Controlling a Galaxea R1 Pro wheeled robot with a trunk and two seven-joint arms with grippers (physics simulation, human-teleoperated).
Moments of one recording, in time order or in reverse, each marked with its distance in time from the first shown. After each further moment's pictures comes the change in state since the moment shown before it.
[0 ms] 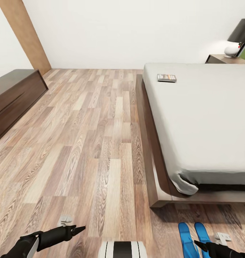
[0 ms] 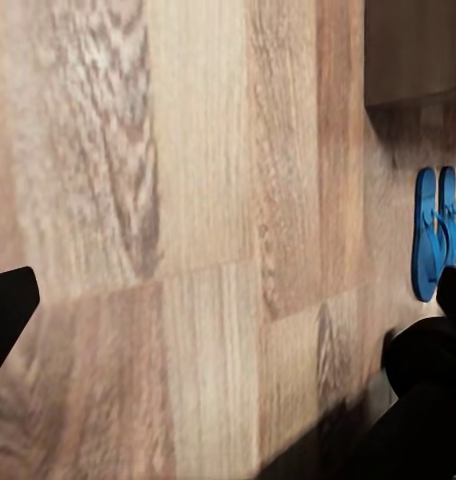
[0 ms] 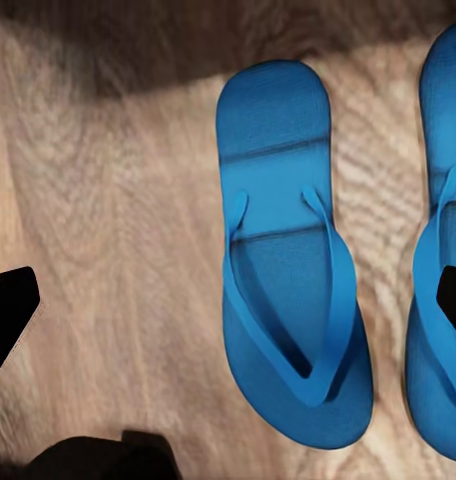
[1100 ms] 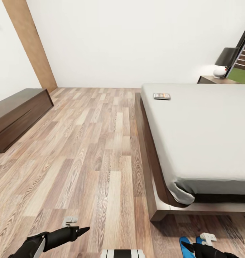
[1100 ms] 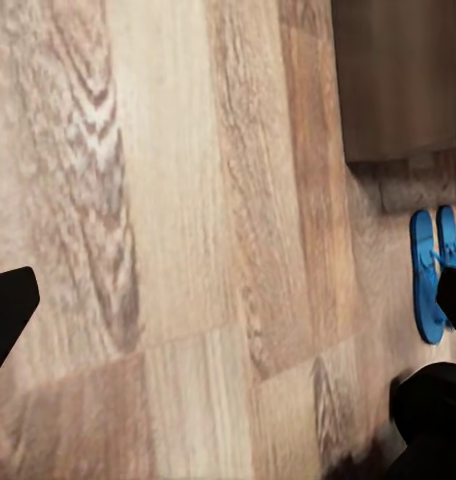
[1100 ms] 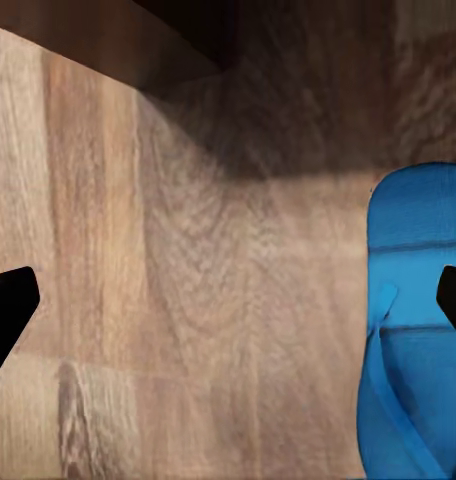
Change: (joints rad) left arm 0.002 -0.045 -0.006 0.005 -0.005 0.000 0.095; right arm 0.001 0.092 0.001 0.006 0.008 0.000 -0.005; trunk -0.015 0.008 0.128
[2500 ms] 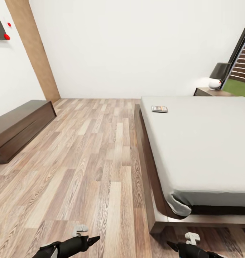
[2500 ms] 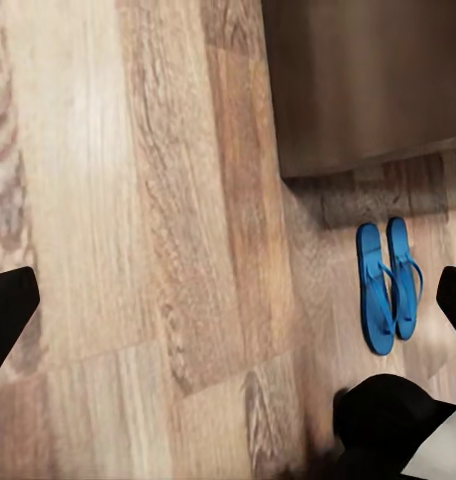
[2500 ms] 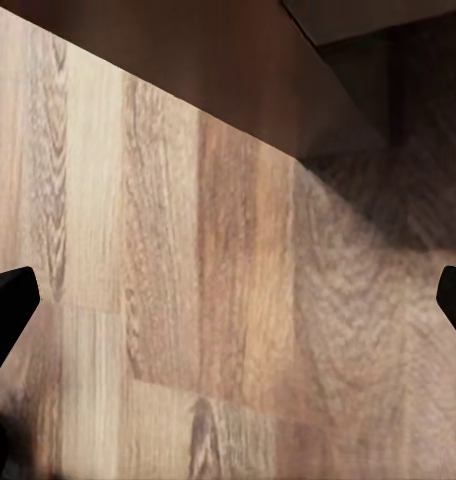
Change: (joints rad) left arm 0.009 -0.084 -0.005 0.115 -0.004 -0.087 0.100; right arm -0.001 0.107 -0.004 0.000 0.000 0.000 -0.007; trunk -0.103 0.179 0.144
